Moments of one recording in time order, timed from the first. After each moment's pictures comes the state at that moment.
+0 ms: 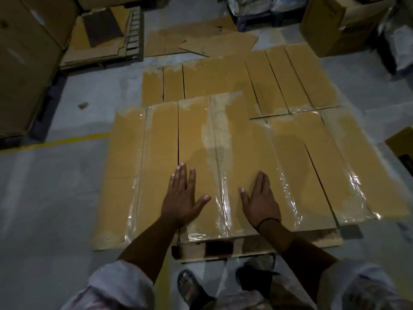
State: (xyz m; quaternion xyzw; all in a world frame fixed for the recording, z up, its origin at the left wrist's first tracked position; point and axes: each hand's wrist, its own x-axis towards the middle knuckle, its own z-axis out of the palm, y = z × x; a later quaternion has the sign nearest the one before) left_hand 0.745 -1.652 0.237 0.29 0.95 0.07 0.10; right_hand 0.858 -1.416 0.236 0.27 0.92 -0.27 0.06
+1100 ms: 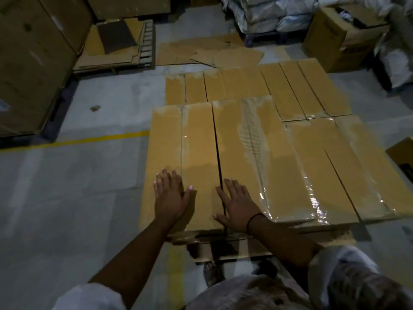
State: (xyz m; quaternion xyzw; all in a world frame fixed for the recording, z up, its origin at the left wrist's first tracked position) left_hand 0.724 -1.810 0.253 0.12 0.98 0.14 0.07; right_hand 0.827 -1.587 0.272 -0.03 0.97 -0.11 0.20
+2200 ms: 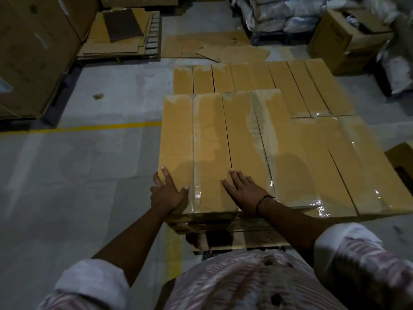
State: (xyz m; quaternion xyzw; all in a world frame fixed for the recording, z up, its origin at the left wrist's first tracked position) left_hand 0.738 -1.865 0.249 0.00 0.96 0.18 0.23; right_hand 0.823 -1.592 0.273 -0.13 0.96 0.05 0.26
